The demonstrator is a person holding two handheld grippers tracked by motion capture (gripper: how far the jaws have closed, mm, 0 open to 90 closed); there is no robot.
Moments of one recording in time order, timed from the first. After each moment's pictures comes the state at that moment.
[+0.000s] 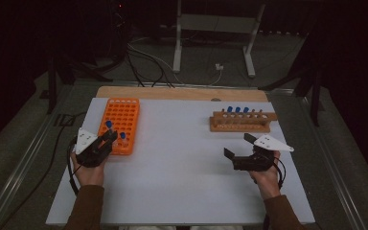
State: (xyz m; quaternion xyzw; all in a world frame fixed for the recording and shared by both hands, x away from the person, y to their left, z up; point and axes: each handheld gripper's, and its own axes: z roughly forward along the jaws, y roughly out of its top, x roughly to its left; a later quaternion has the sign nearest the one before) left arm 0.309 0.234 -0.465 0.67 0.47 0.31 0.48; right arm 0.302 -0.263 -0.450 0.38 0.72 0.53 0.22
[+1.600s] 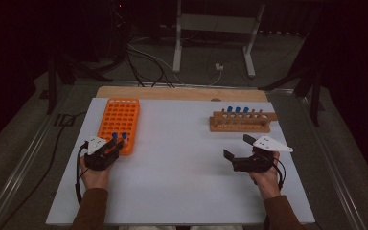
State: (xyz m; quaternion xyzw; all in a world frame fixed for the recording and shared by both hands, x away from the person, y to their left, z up) left arm 0.316 0.235 -0.507 0.69 0.50 0.26 0.45; right arm 0.302 -0.263 -0.453 0.38 0.73 0.53 0.22
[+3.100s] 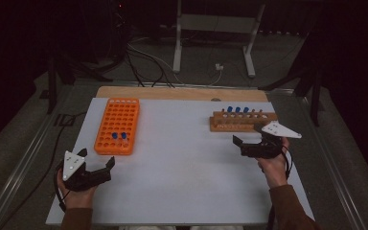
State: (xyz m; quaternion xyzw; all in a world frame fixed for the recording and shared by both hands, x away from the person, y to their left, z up) left arm 0.243 0.250 -0.477 0.65 0.51 0.33 0.47; right arm 0.334 -0.286 -0.430 0.42 0.72 0.50 0.25
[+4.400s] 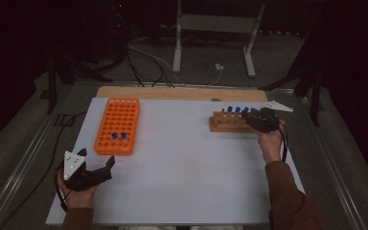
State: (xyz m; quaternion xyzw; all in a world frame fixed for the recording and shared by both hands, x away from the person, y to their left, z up) left arm 0.244 0.249 -0.477 0.64 0.51 0.33 0.47; right arm 0.430 -0.308 -0.455 0.51 0.69 0.44 0.27
